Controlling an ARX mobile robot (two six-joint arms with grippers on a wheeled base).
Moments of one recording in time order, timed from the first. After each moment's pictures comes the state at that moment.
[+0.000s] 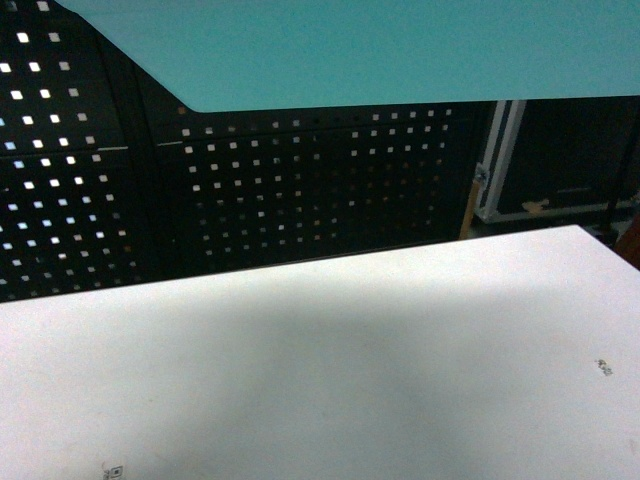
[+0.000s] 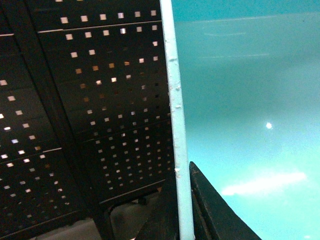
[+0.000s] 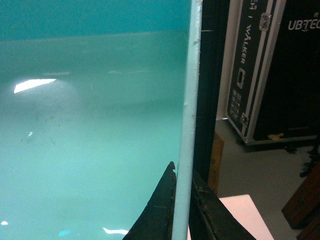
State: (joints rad) left arm -0.52 1.31 0.89 0.37 -0.42 -0.01; right arm 0.12 1.16 0.76 0.40 -0.03 0.07
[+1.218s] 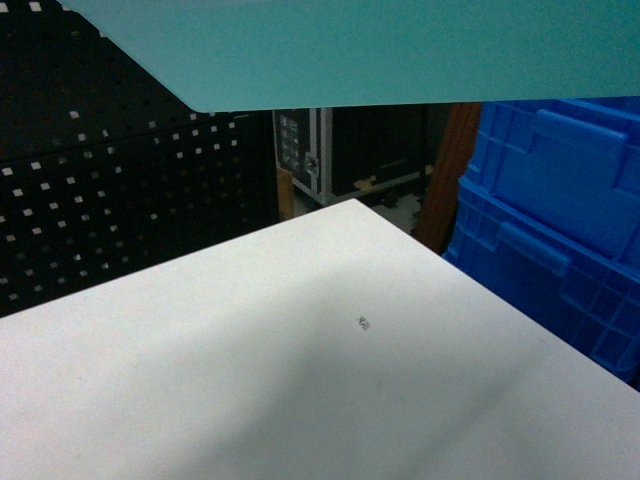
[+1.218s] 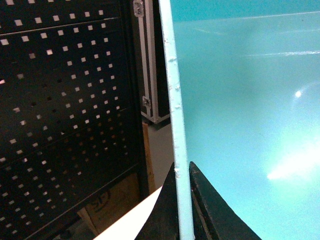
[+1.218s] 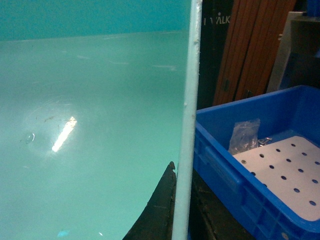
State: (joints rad) left arm -0.52 1.31 0.89 0.37 -0.42 0.00; right arm 0.12 1.16 0.76 0.40 -0.03 0.07
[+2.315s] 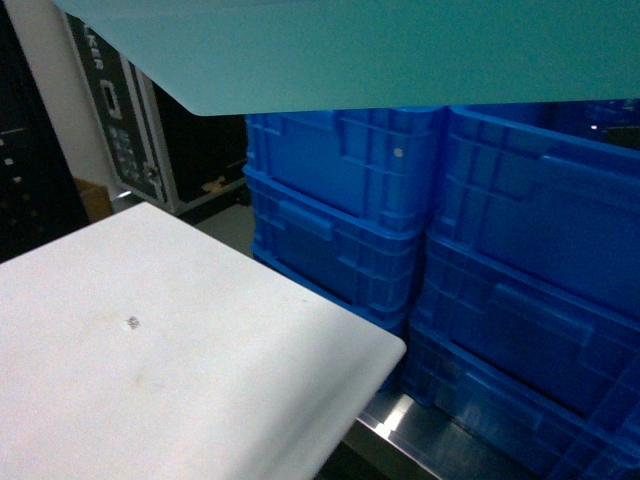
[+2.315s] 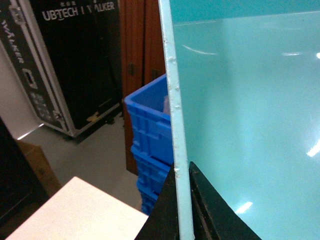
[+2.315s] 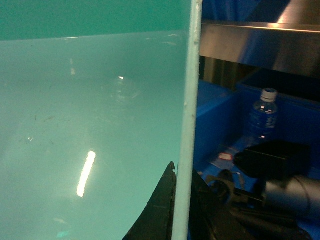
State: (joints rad) left arm -0.52 1.31 0.89 0.36 -0.42 0.00; right arm 0.12 1.16 0.76 0.40 -0.02 0.07
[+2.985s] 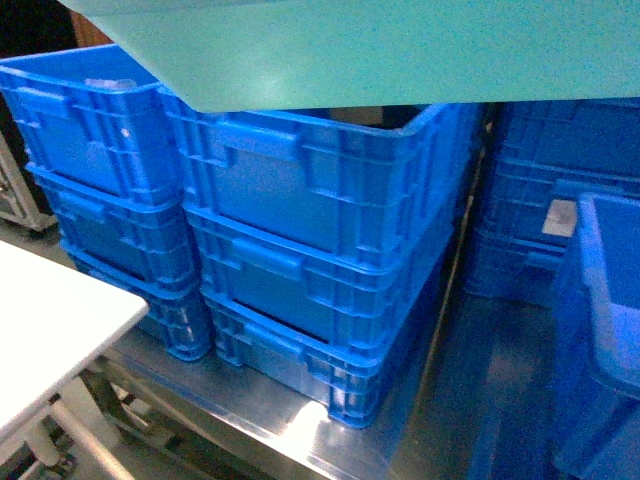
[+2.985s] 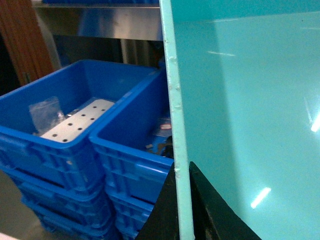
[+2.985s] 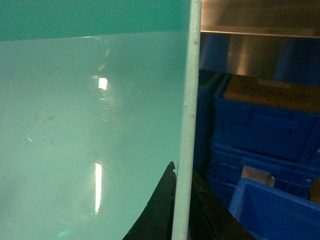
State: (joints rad) left arm -0.52 1.31 0.89 0.37 -0.42 0.00; right arm 0.12 1.16 0.76 0.41 -0.02 0.07
